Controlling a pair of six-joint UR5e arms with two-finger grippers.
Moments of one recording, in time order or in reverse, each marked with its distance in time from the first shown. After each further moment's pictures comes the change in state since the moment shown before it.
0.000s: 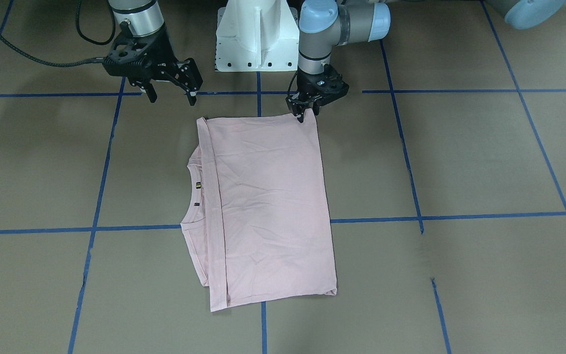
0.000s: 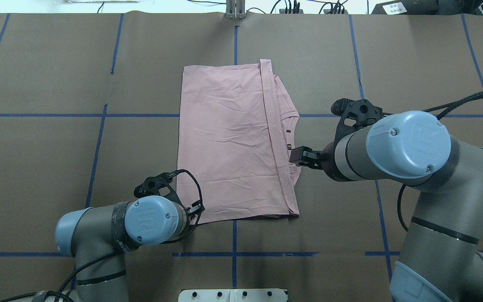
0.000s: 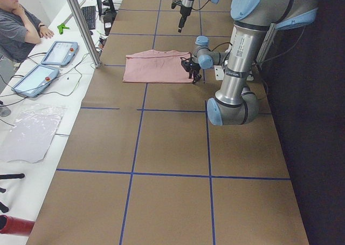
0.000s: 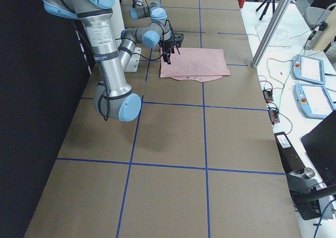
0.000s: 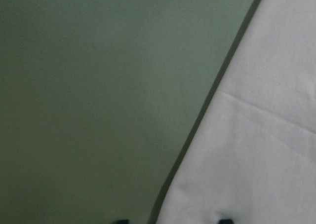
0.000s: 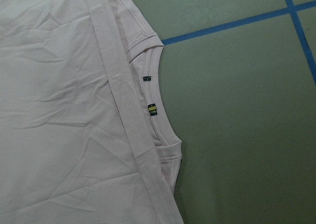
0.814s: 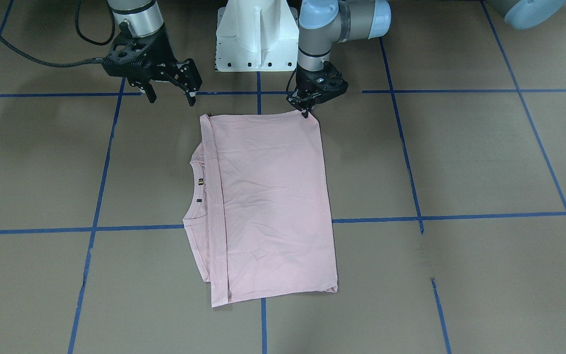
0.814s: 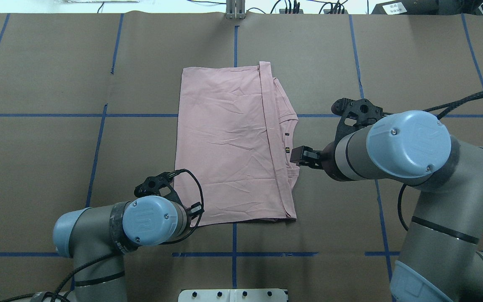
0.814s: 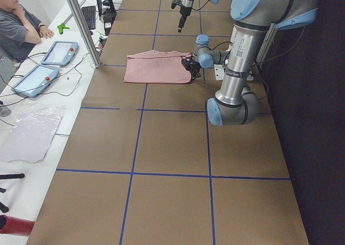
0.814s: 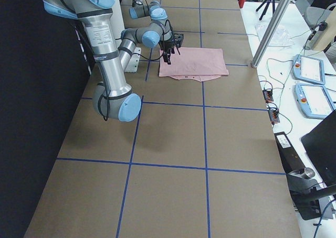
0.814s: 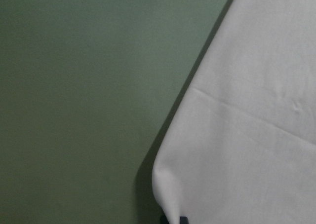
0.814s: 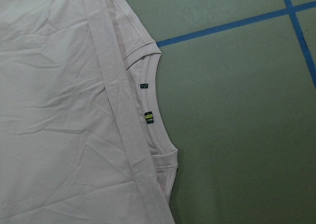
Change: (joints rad) left arm -0.001 0.000 -0.019 0.003 -0.001 0.012; right arm 0.001 -0.001 -0.004 0.000 0.000 -0.001
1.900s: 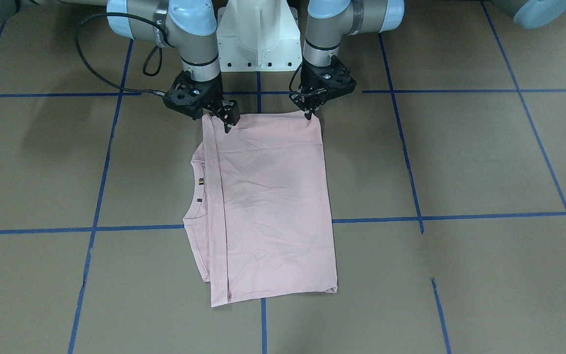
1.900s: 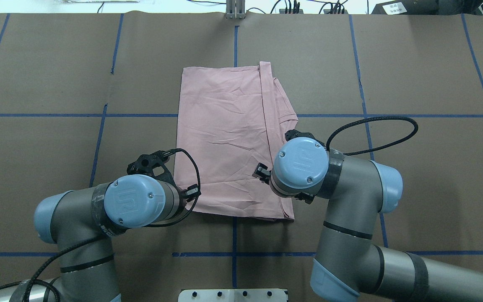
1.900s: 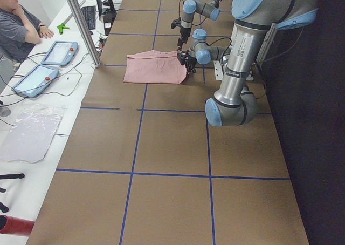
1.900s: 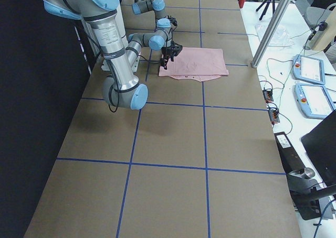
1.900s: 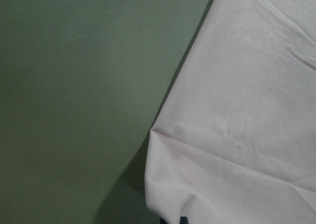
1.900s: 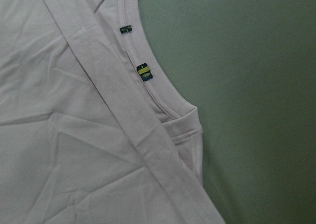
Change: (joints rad) left arm -0.064 0.002 -0.072 0.022 -0.003 0.102; right arm -0.112 0.196 -0.370 0.040 -0.004 0.321
